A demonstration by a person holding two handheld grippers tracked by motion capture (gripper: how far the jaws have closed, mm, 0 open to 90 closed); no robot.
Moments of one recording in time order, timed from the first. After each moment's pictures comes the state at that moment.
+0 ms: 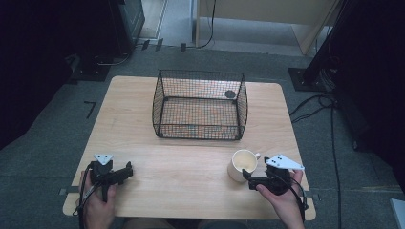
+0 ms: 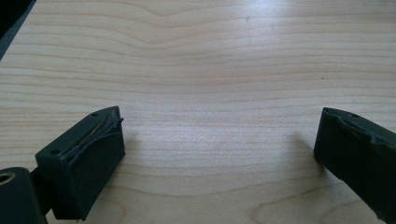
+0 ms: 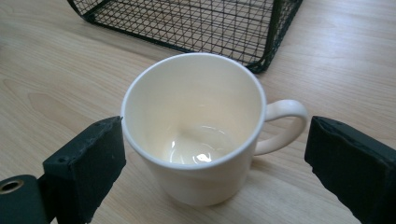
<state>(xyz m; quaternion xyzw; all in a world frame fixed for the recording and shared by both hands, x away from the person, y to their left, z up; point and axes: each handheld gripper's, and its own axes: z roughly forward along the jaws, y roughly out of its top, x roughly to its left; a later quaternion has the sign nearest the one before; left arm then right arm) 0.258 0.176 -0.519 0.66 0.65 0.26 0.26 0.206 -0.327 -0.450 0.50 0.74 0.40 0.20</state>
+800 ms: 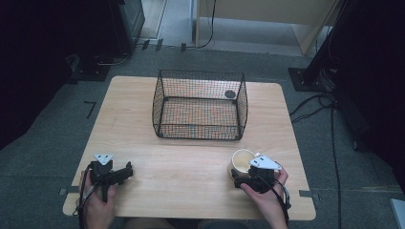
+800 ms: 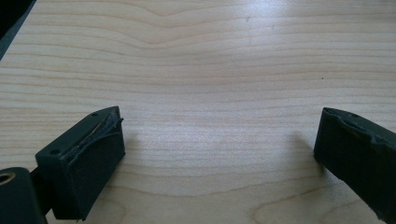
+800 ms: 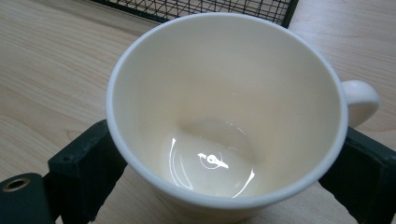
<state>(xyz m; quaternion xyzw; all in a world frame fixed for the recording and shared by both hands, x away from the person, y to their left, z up) 0.258 0.176 -0.519 0.66 0.65 0.26 0.26 0.218 -0.292 -0.480 0.52 0.74 0.35 0.23</state>
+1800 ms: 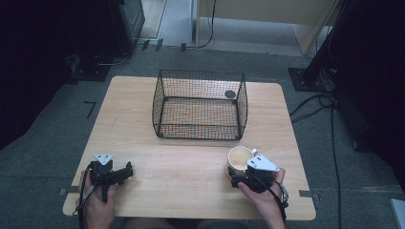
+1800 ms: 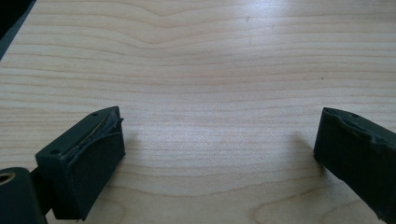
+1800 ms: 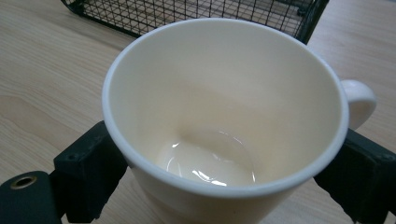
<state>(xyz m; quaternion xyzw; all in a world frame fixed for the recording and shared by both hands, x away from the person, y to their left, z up) 0.258 0.176 -0.519 0.66 0.65 0.26 0.26 0.215 -0.280 -0.464 0.49 0.75 0.38 0.25</state>
